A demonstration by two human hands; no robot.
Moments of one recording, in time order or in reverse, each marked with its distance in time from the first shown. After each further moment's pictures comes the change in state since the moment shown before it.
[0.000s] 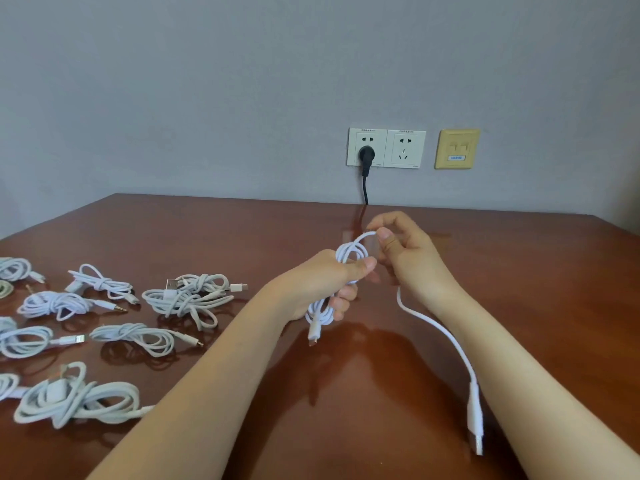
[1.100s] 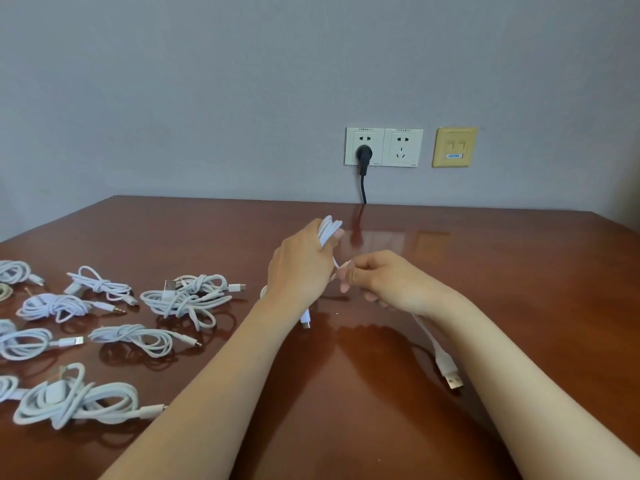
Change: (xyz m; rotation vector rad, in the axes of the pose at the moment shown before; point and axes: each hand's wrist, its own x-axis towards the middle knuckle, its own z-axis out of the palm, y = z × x) left_hand 0.015 -0.011 -0.004 0.560 0.742 0.327; right_hand -0.010 -0.006 0.002 -0.380 -0.420 0.197
